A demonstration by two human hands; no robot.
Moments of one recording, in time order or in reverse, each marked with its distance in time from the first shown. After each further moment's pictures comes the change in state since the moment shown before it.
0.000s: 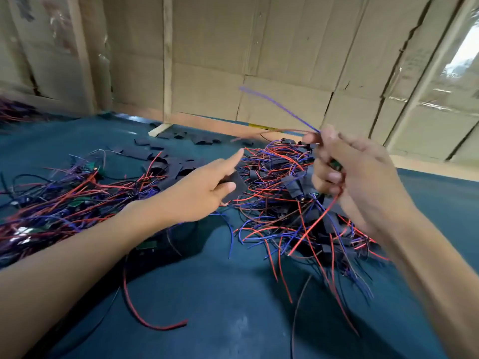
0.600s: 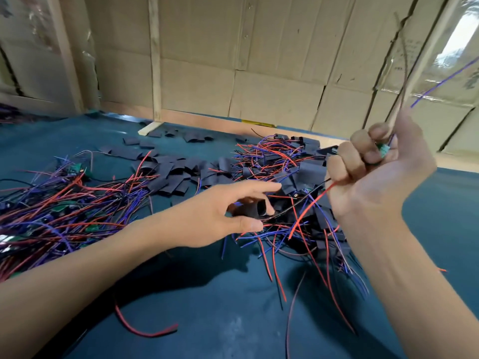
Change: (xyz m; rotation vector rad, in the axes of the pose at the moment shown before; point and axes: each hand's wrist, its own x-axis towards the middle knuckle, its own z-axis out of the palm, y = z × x) left_hand -0.020 0.040 0.014 -0.348 -0.245 0.162; right_hand 0.000 -0.001 0.003 0.797 0.406 -0.109
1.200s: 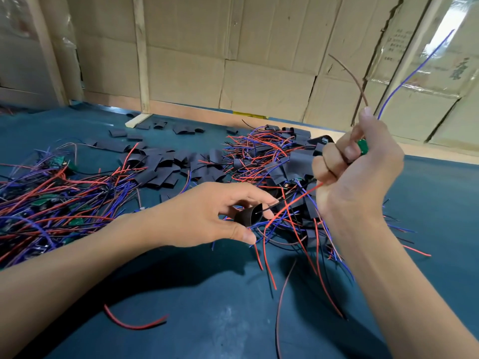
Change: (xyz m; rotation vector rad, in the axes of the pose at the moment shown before) left_hand -0.004 0.010 0.008 -0.141 -0.072 -0.048; right_hand -0.013 0.010 -0.005 -0.191 0.105 -0.117
